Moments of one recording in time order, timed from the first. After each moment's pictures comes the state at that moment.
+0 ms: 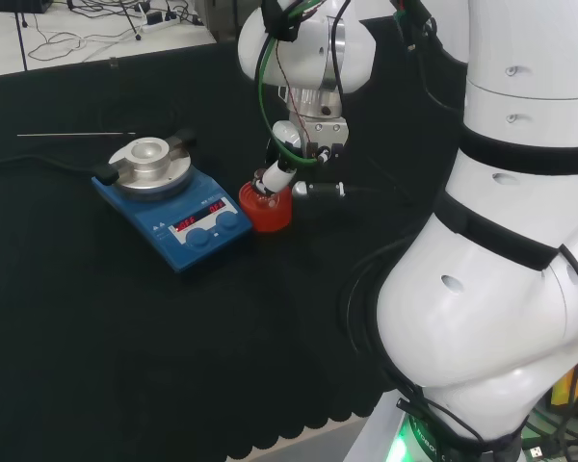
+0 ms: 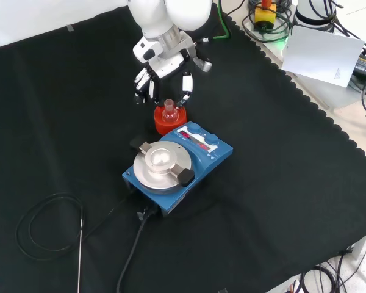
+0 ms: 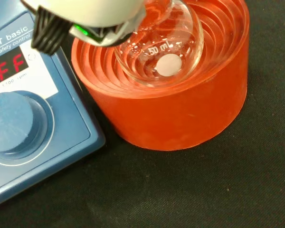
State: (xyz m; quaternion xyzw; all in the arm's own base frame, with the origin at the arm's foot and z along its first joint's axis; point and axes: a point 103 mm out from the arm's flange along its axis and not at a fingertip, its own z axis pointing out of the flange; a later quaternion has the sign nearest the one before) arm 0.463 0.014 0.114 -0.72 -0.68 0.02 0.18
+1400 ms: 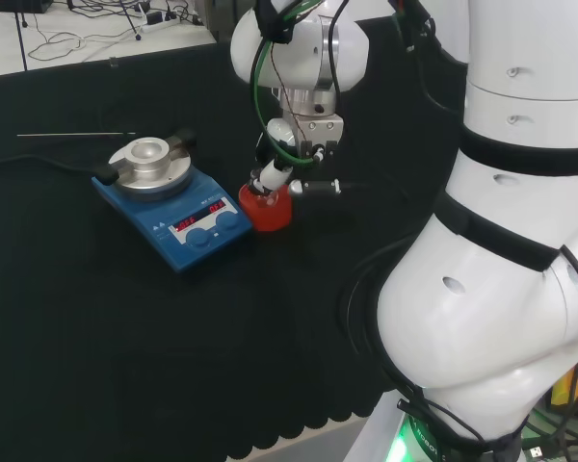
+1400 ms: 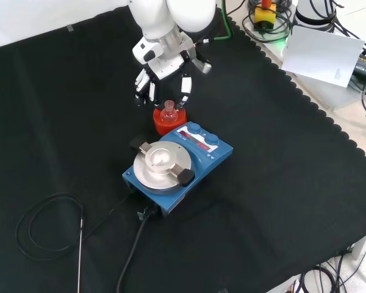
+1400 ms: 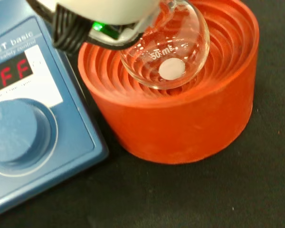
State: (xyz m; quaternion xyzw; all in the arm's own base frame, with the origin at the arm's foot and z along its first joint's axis) arm 0.469 0.019 0.119 -0.71 -0.68 0.02 0.16
